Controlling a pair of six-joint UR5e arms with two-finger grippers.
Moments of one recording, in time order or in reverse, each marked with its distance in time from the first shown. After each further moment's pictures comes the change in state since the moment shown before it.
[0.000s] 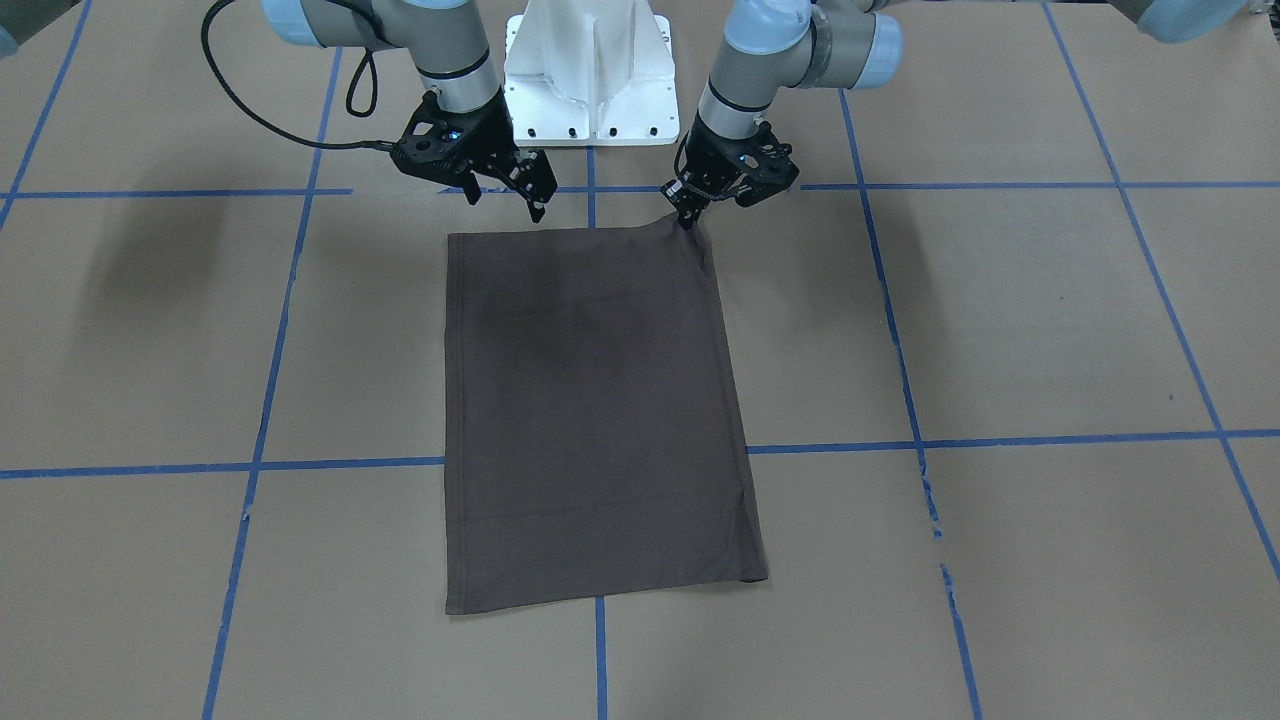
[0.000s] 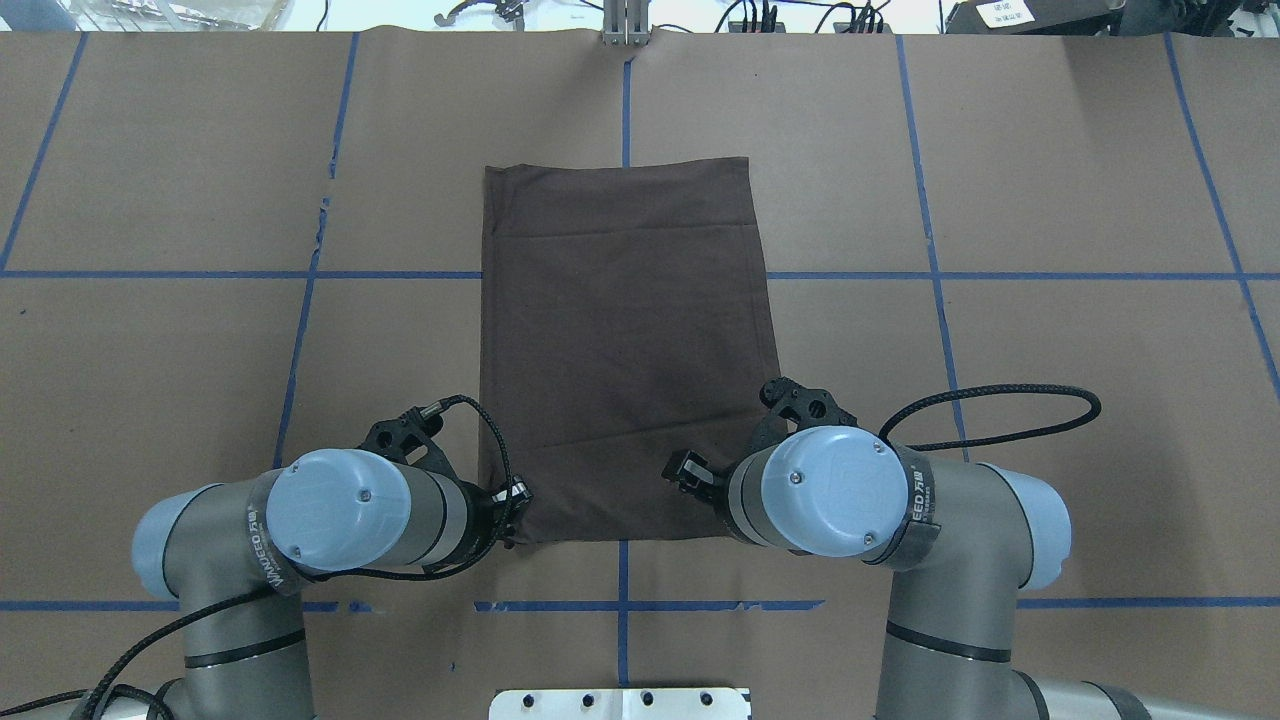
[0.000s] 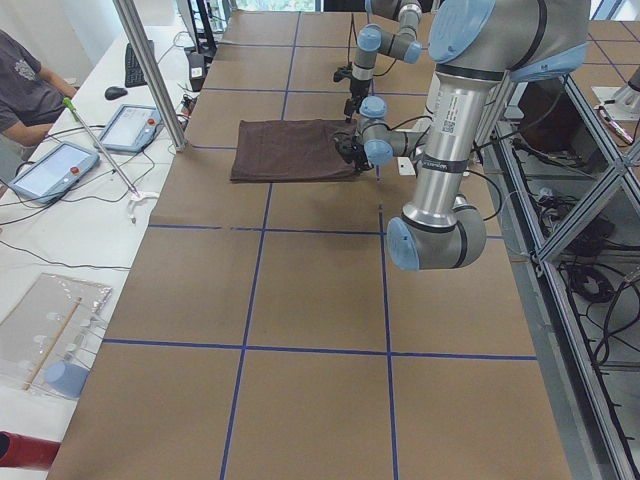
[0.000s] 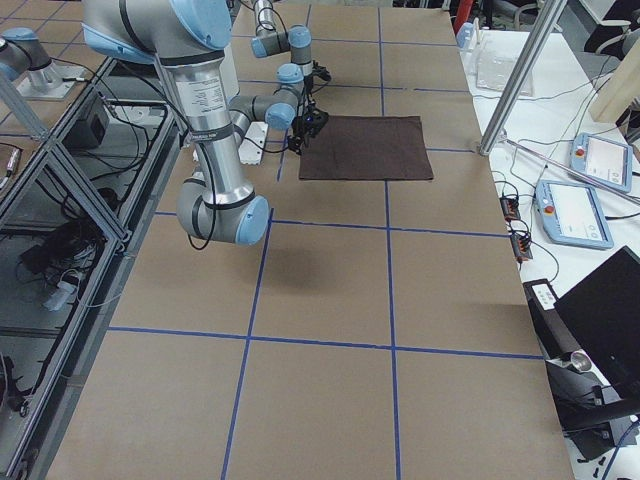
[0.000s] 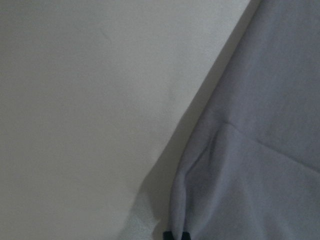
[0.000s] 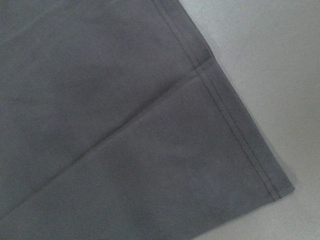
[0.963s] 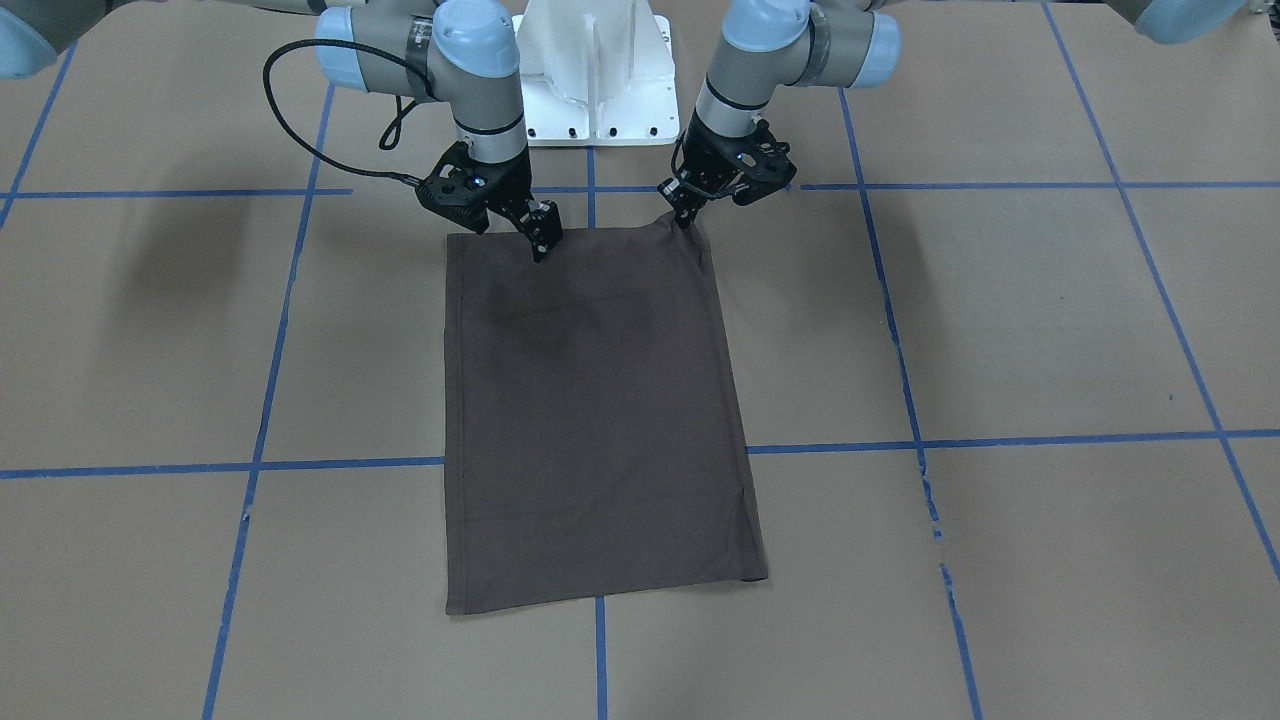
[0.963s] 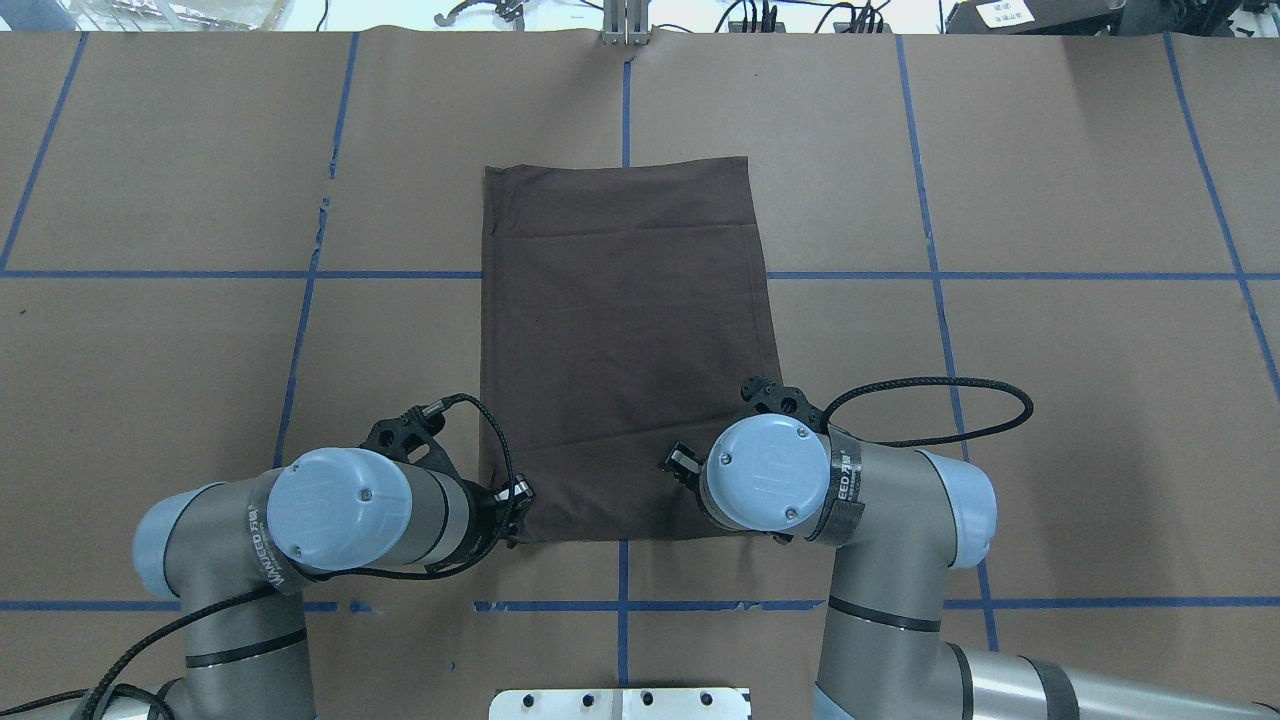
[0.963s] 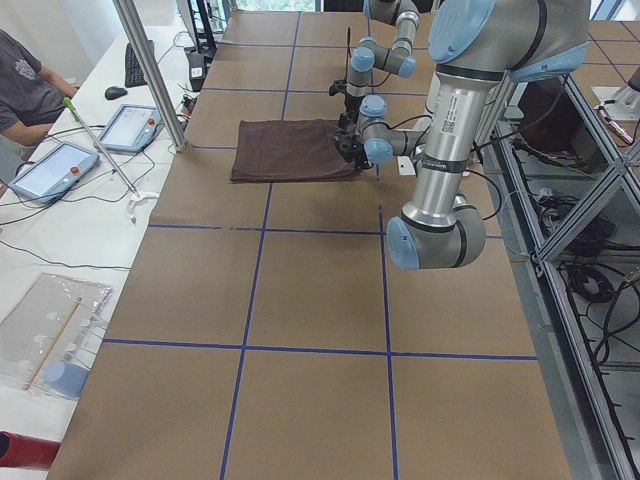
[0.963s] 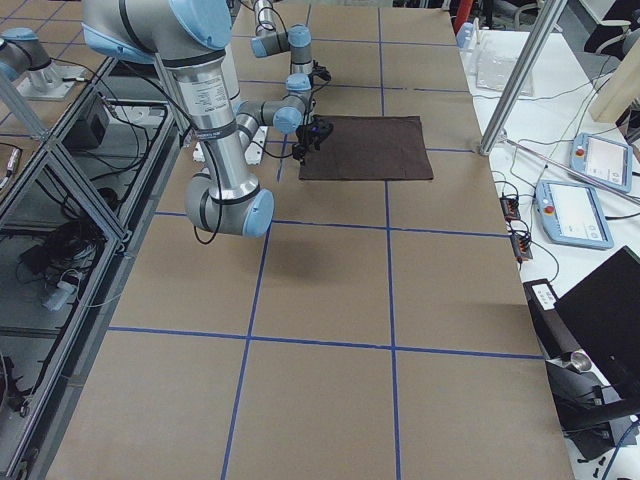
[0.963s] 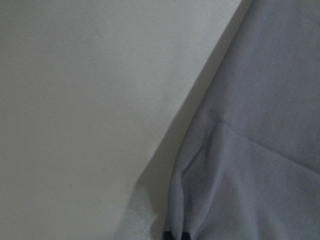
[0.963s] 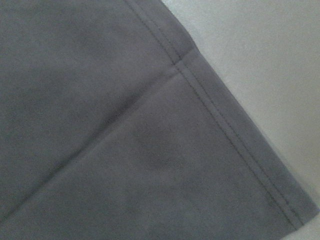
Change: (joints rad) left arm -0.001 -0.003 -0.002 0.000 0.000 0.000; right arm 0.012 0.074 -0.132 -0.046 0.006 0.018
